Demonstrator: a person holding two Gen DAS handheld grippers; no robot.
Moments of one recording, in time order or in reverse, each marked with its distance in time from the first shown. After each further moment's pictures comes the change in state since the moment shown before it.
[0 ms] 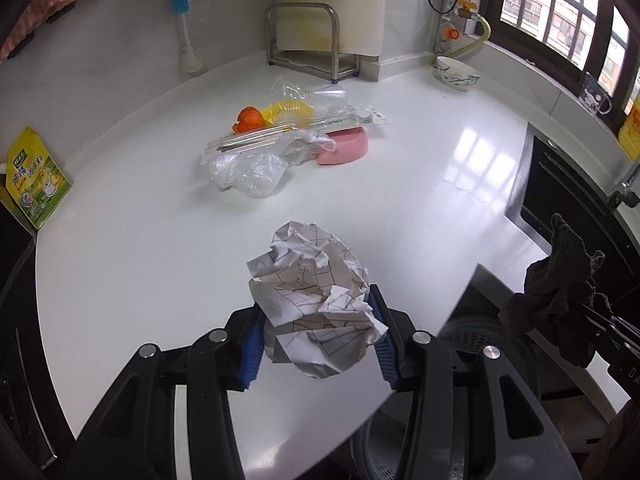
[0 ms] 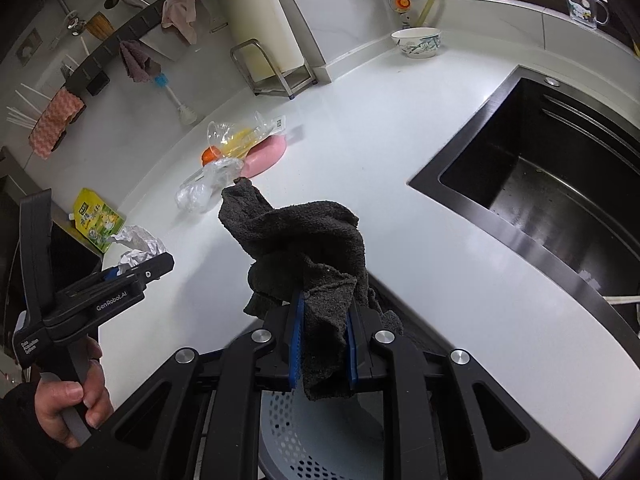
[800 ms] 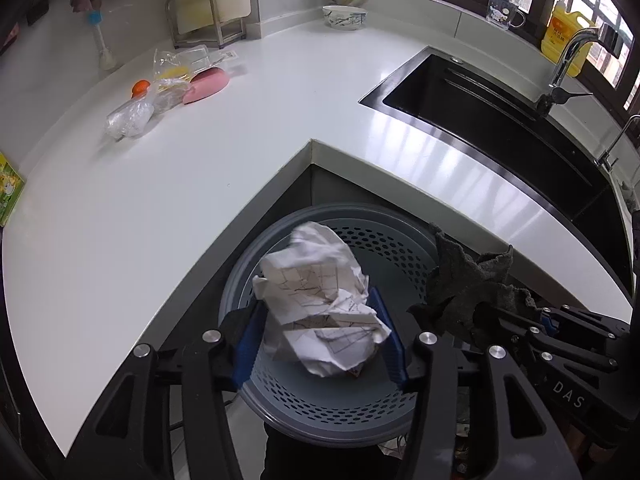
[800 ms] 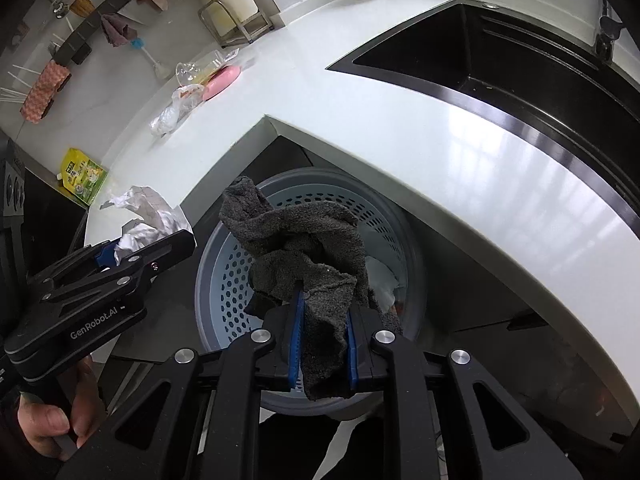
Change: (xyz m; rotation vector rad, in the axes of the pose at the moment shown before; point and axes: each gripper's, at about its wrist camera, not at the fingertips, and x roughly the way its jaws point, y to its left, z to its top) left arm -0.023 -0.119 -0.099 0.155 0.077 -0.121; right arm -0.037 -0.054 -0.108 0.060 0.138 -0.043
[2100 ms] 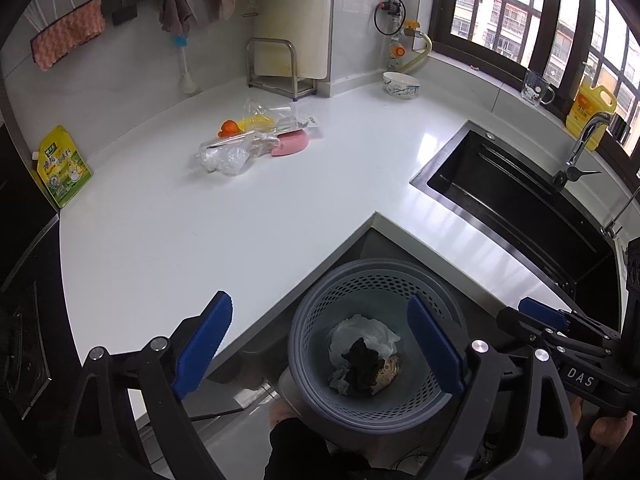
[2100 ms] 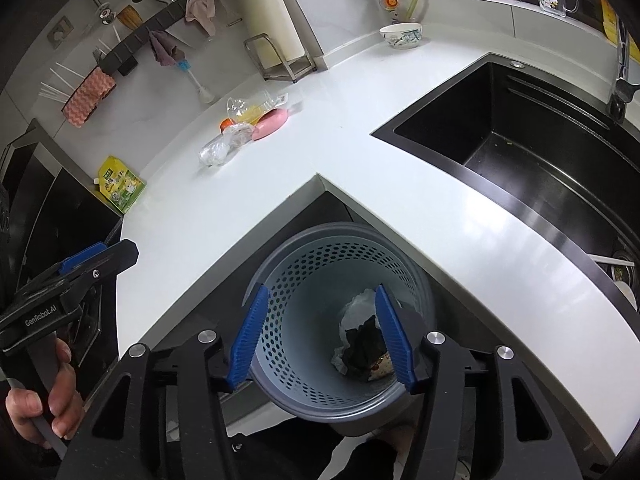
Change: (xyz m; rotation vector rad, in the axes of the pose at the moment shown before) left arm -0.110 0.050 0.009 -0.151 -0.148 0.102; right arm -0.061 0.033 0.026 -0.090 -0.105 0.073
